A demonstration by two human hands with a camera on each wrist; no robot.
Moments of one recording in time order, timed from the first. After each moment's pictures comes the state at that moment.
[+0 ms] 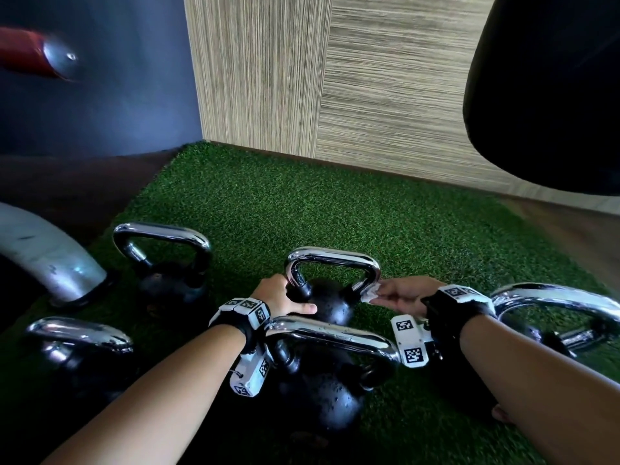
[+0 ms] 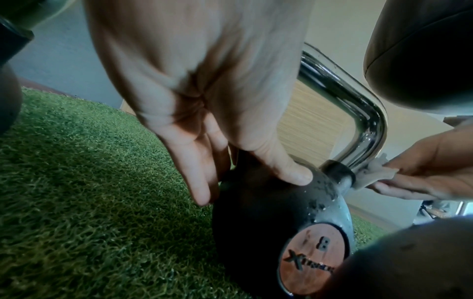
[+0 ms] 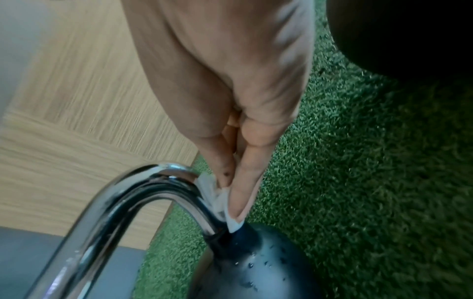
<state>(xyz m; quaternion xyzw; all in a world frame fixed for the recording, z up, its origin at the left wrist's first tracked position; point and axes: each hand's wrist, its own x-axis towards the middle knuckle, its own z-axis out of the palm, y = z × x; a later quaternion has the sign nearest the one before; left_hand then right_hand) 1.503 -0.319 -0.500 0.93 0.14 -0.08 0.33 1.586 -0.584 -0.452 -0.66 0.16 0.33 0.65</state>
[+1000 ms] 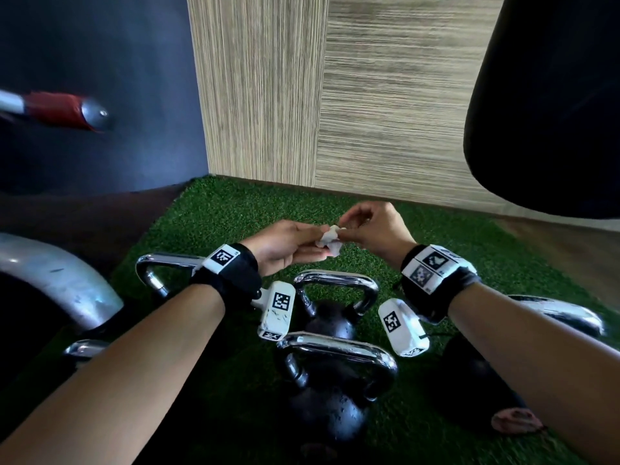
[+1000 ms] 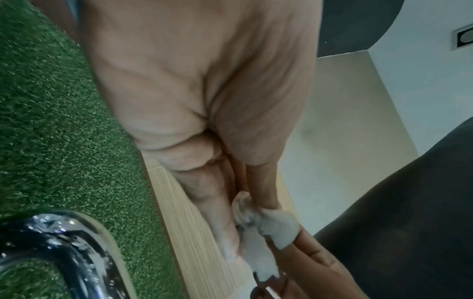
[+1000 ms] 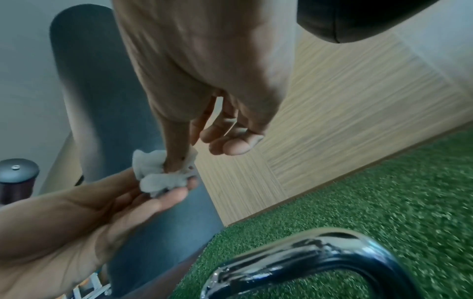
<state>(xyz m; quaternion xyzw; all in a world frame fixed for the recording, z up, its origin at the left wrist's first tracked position) 1.482 -0.319 -0.329 0.64 -0.01 -0.09 0.76 1.544 -0.512 -0.315 -0.83 -0.23 -0.07 0.50</state>
